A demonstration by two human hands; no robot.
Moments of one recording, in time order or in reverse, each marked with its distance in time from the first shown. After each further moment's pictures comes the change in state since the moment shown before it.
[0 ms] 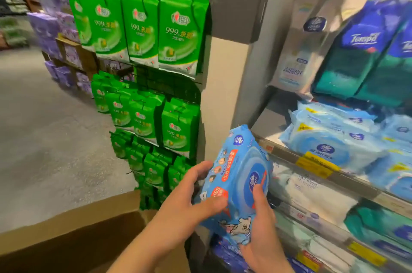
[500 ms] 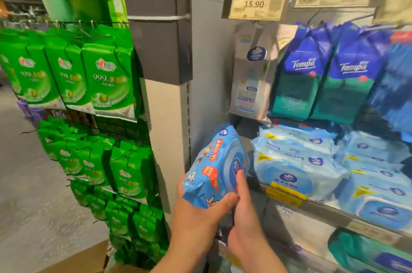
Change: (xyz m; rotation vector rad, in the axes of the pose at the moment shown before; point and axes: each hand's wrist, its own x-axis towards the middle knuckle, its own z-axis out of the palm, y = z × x) left_hand 0.109 0.009 0.100 -0.033 0.271 0.158; right_hand 0.072 -0.092 0.013 0.019 0.039 -0.012
